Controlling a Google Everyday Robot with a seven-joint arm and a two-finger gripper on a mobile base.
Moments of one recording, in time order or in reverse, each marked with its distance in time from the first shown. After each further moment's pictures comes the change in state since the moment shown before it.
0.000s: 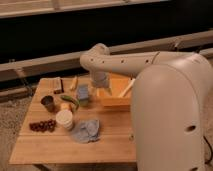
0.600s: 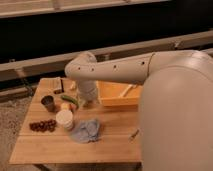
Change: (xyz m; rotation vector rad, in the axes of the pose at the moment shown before) arm 0.088 0.040 -0.016 -0.044 0.091 -0.083
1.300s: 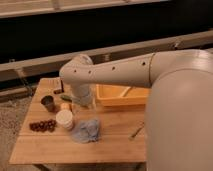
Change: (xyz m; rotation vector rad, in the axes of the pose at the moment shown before) arm 0.047 0.038 -0.014 -0.064 0.029 -0.051
